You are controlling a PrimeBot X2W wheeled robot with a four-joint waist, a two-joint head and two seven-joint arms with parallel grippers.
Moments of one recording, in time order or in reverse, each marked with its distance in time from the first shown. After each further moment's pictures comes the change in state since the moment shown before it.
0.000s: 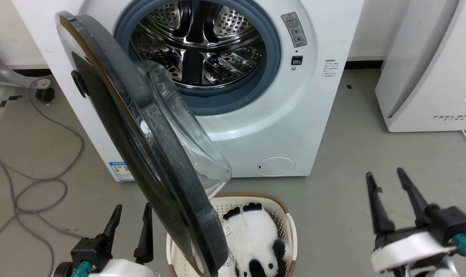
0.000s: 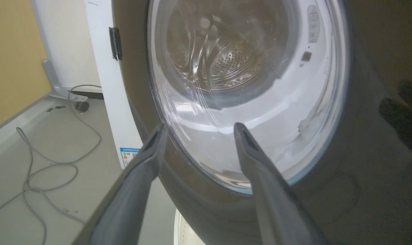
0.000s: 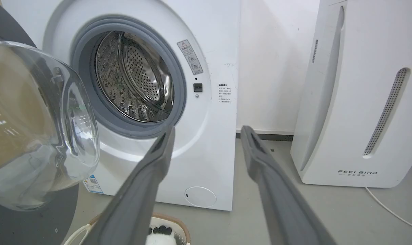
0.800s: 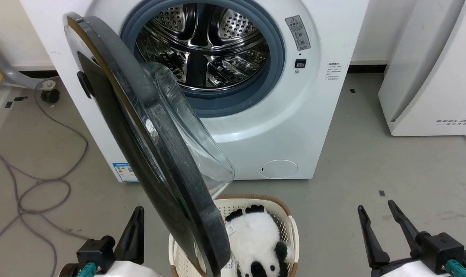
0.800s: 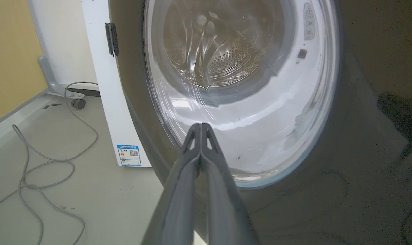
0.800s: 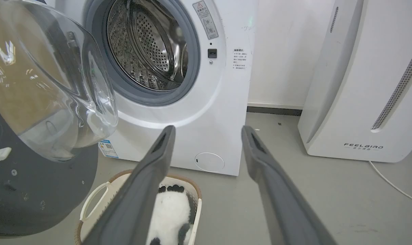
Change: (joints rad) left arm 0.001 0.002 -0.026 0.016 -0.011 0.000 0.000; right arm 0.169 0.023 0.017 -0.138 -0.027 0.000 0.112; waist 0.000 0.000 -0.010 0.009
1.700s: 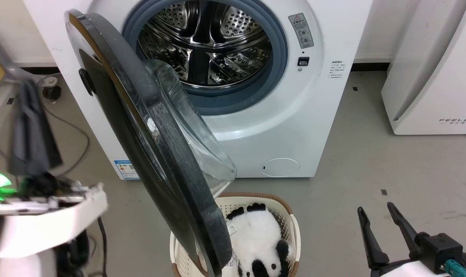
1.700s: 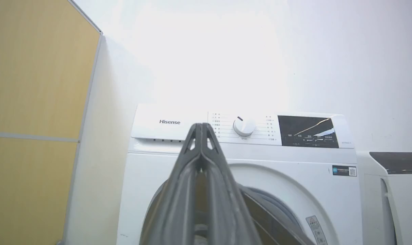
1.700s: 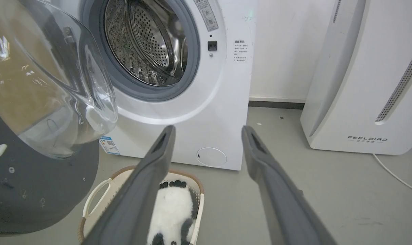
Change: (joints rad) left arm -0.199 0.032 0.152 -0.607 0.036 0.062 -0.001; right arm -0.003 0.001 0.000 0.023 0.014 0.000 0.000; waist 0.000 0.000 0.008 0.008
